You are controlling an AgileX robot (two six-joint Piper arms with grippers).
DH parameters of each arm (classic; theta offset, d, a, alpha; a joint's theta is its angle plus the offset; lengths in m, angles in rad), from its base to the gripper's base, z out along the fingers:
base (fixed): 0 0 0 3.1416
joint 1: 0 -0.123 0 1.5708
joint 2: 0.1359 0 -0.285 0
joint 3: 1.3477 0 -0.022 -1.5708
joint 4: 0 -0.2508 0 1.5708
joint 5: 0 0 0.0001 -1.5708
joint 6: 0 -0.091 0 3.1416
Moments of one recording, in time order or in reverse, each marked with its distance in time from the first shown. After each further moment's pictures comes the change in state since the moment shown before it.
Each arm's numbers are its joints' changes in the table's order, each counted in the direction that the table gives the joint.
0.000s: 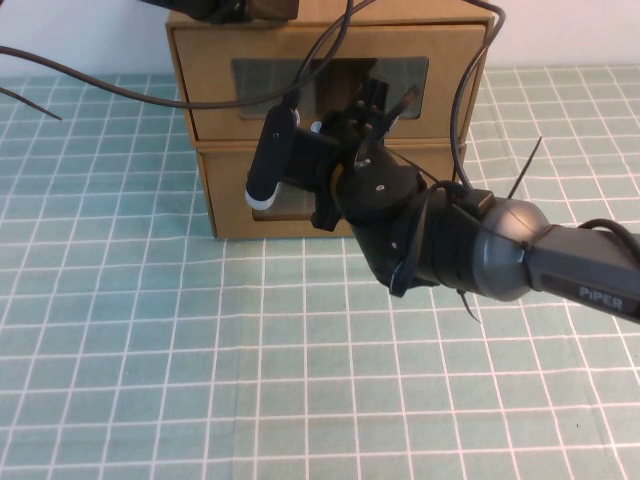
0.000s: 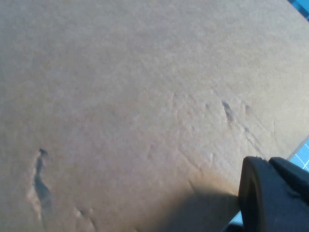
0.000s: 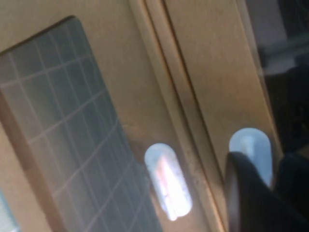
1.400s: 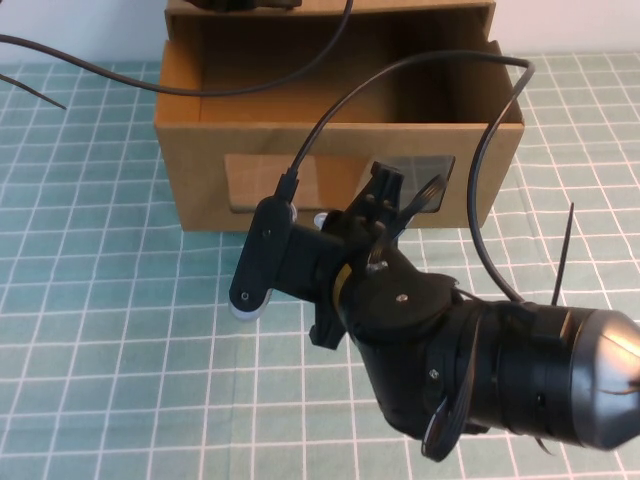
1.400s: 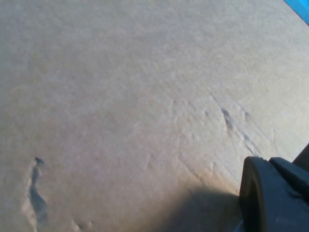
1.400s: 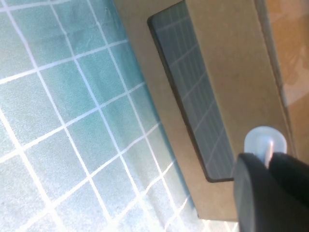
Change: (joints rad) right arm -0.261 -0.281 0.324 -0.326 0.190 0.091; left arm 0.002 0.023 -0.008 0.012 -0.015 0.004
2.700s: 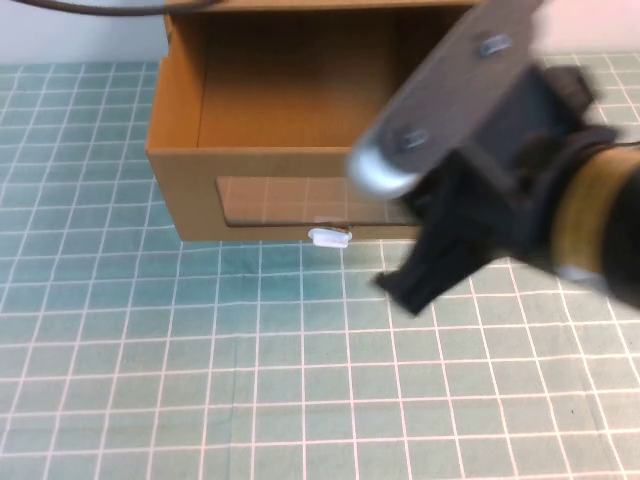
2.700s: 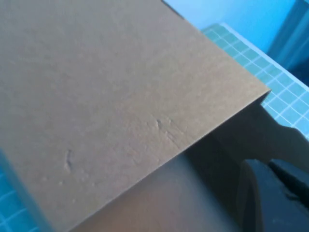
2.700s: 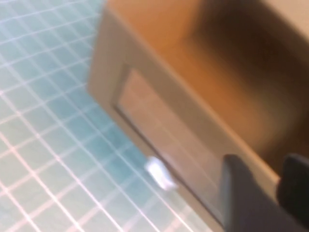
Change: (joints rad) right arm -0.038 -0.502 0.006 -0.508 -0.039 0.166; left arm 0.000 -0.219 -0.197 -0.234 0.226 0.129
